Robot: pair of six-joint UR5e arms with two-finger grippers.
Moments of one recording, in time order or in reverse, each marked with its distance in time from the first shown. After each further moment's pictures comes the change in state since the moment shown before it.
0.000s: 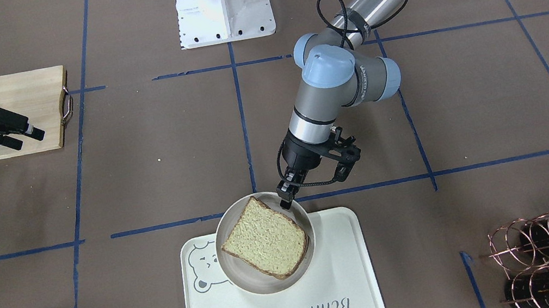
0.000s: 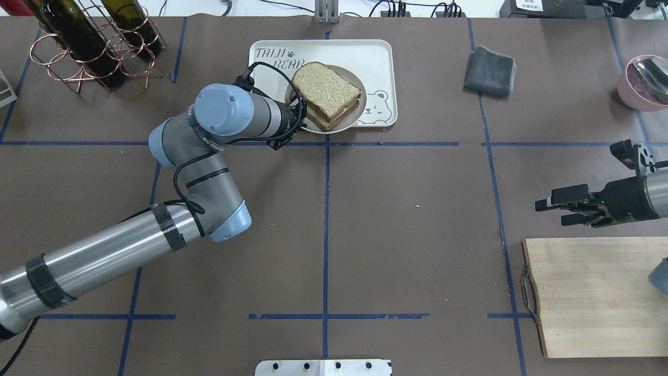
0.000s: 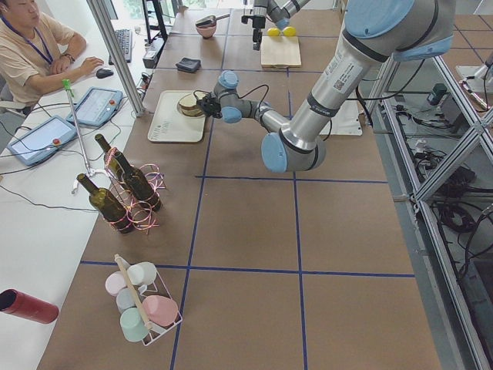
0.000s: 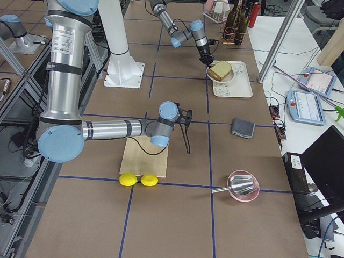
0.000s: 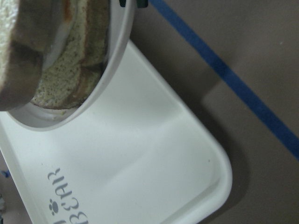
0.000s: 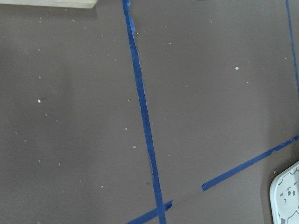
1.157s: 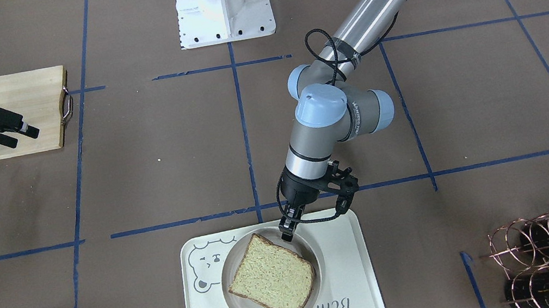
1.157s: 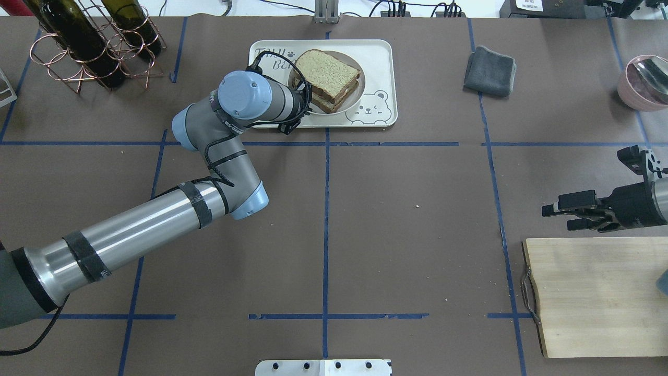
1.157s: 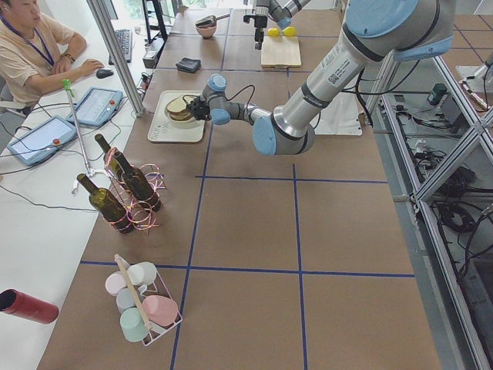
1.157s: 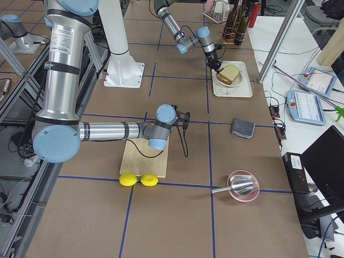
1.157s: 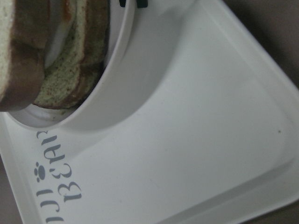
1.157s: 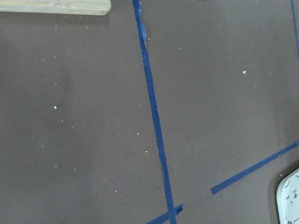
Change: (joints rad) left arm -0.021 -0.109 0.228 -0.122 0.029 -0.067; right arm -0.002 -0.016 -0.007 0.019 0.000 -0.001
